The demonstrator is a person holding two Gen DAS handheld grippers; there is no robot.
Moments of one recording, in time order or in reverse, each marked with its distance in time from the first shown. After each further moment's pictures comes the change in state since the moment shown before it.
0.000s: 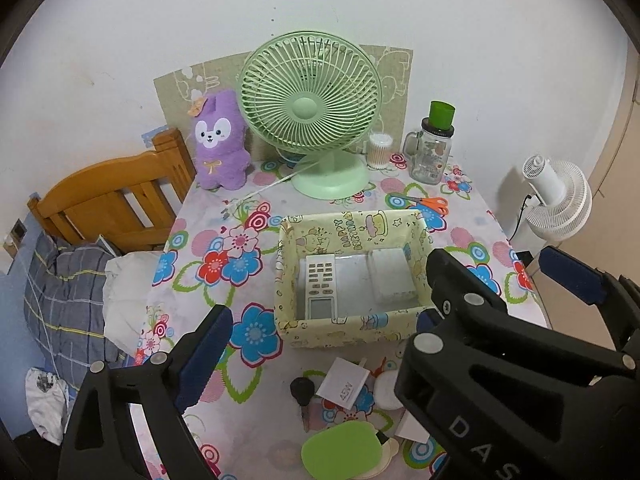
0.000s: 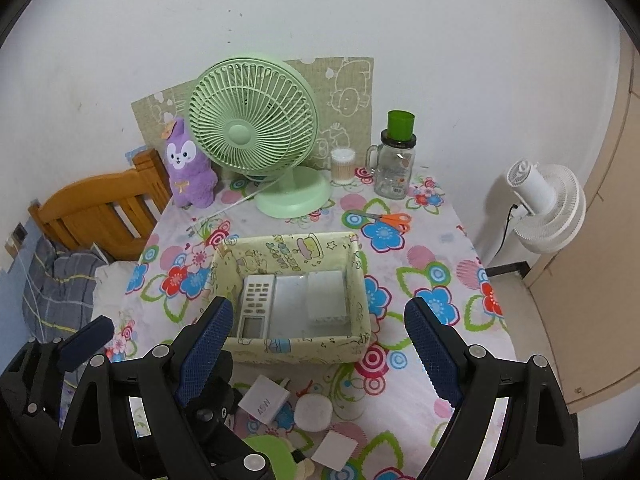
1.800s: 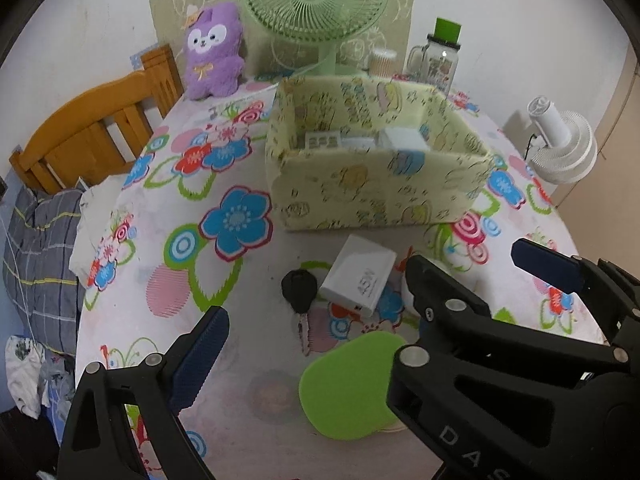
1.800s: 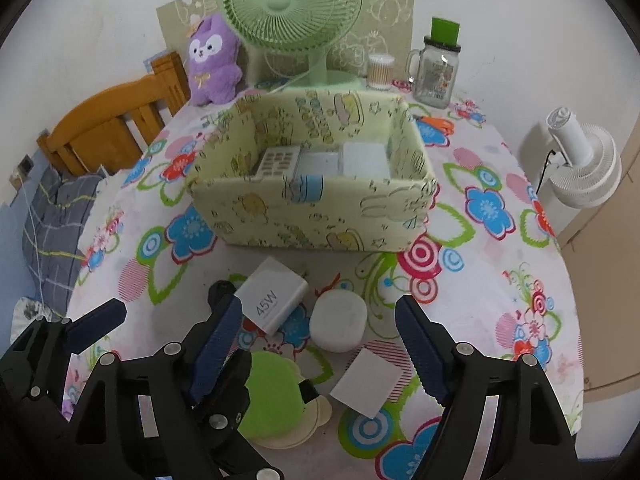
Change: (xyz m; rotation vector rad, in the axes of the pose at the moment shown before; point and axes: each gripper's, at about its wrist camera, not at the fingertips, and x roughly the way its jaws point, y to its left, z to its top) left arm 0.068 0.016 -0.113 -0.008 0.144 -0.045; right arm 0.070 0.023 -0.119 -0.080 0.180 0.062
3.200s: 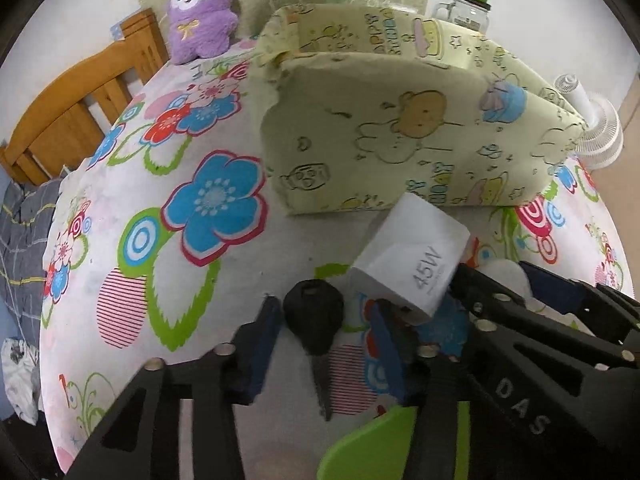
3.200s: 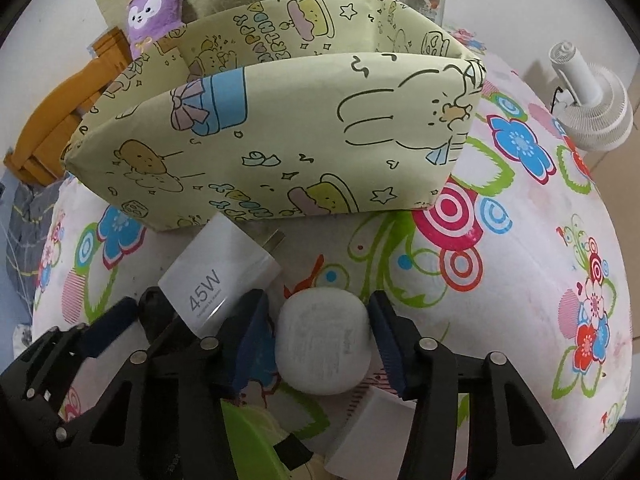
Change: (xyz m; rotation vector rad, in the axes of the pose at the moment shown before) left arm 0.083 0.010 0.005 0.011 0.076 0.008; right arm 0.093 -0.016 -0.004 0.121 0.134 -0.021
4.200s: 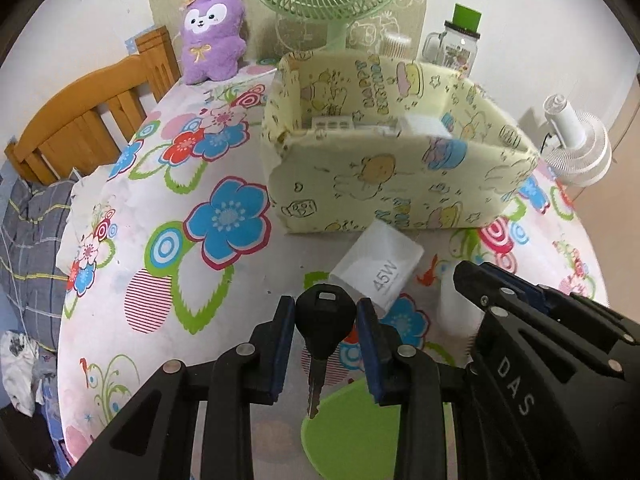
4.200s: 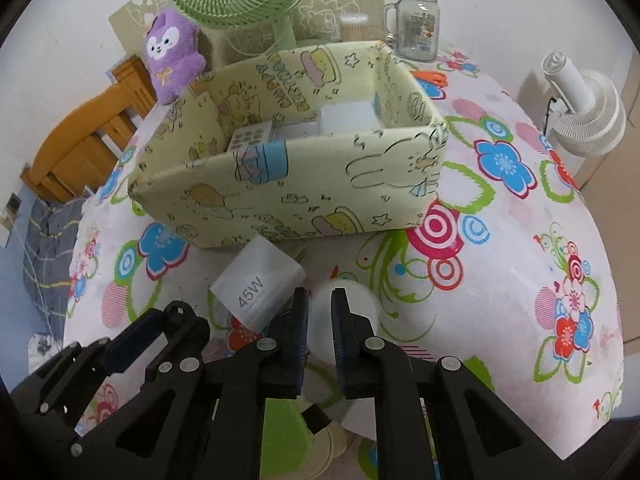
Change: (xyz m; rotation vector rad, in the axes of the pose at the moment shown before) left arm -0.048 -0.003 0.003 -0.038 -0.054 -0.015; right arm -0.049 -0.001 0.003 0.030 -0.071 0.042
